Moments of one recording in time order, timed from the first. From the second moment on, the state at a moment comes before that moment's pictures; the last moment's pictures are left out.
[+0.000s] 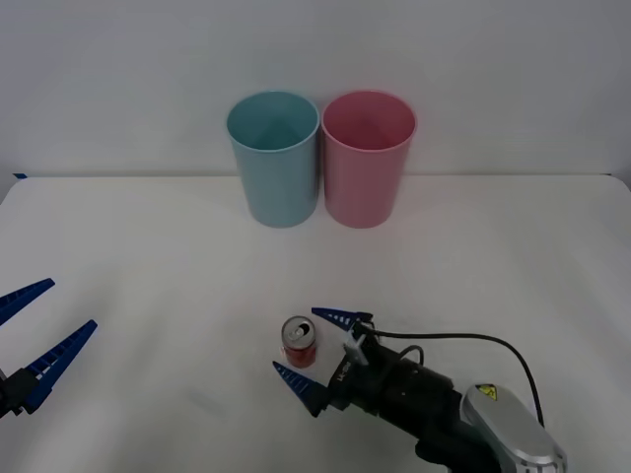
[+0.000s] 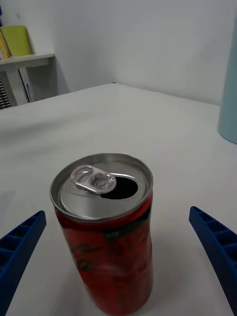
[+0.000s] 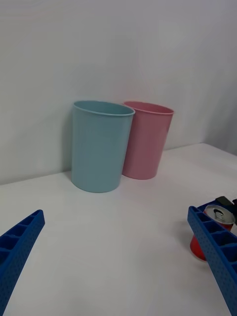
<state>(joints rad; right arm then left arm) -0.03 -0.17 0.35 -1.30 1.17 -0.70 0.43 0.35 0.40 0.52 -1.66 -0.96 -1.22 0.00</state>
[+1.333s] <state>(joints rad) -0.05 -0.17 0.41 -1.30 1.16 -0.62 0.43 0.35 0.40 0.52 -1.66 -0.96 -1.22 0.00</state>
